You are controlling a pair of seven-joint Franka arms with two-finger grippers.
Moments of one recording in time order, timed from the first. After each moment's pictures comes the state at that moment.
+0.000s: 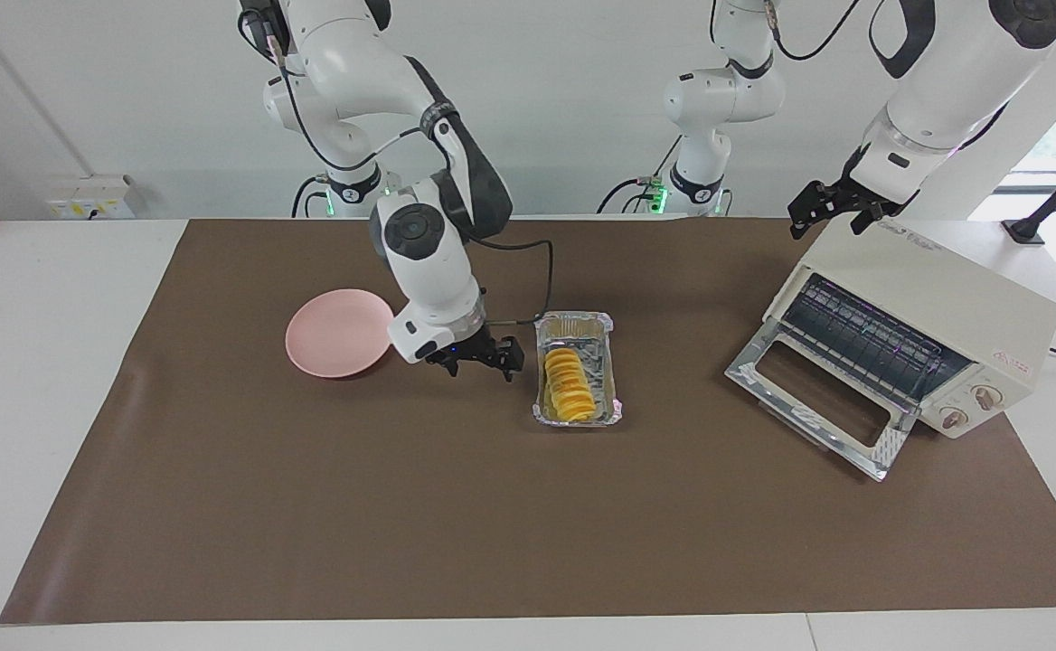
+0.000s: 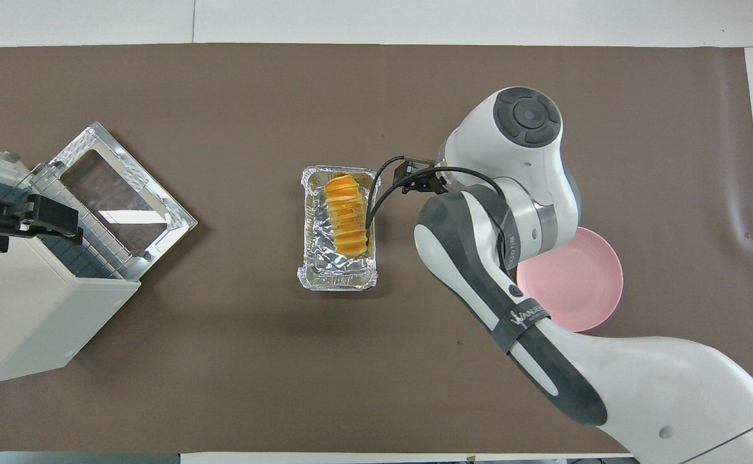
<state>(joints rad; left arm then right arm) 0.03 -0.05 -0.11 -1.65 -0.03 1.44 -0.10 0.35 0.38 0.03 -1.66 0.17 2.05 0.49</state>
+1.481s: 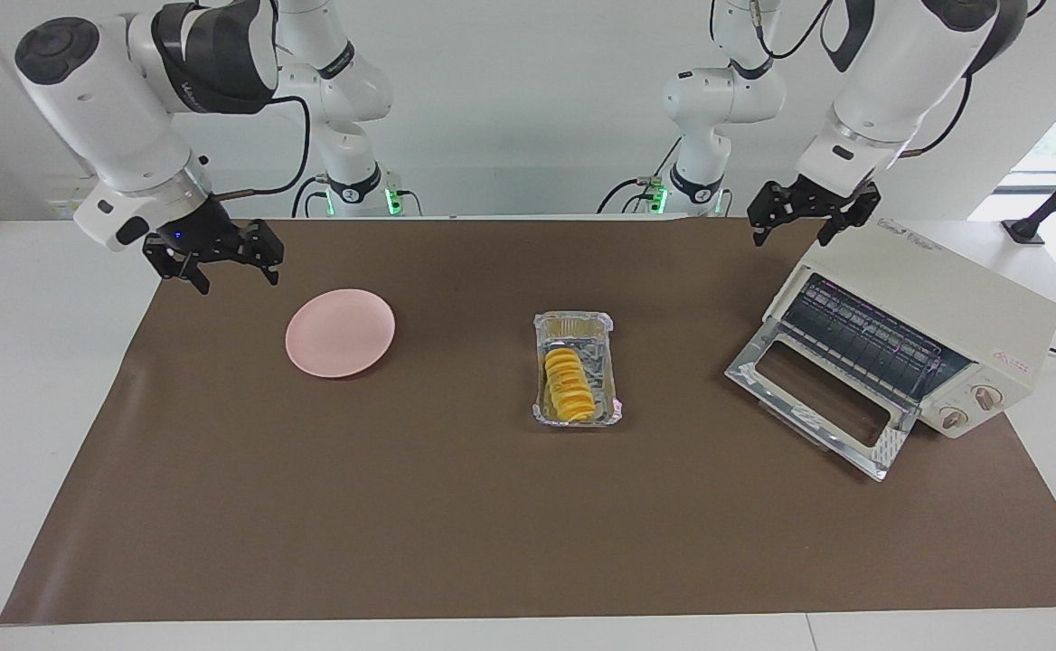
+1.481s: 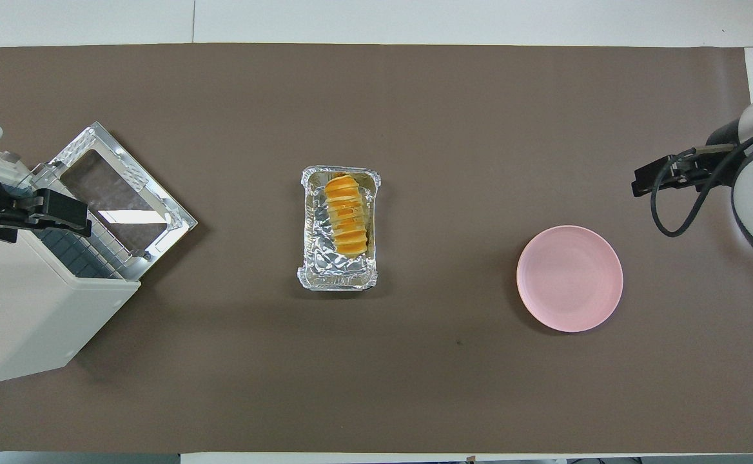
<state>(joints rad) -0.10 -0.05 -0.14 -1.65 -0.03 1.59 -0.16 -0.05 0.02 0.01 -1.66 0.03 1.63 -0.17</state>
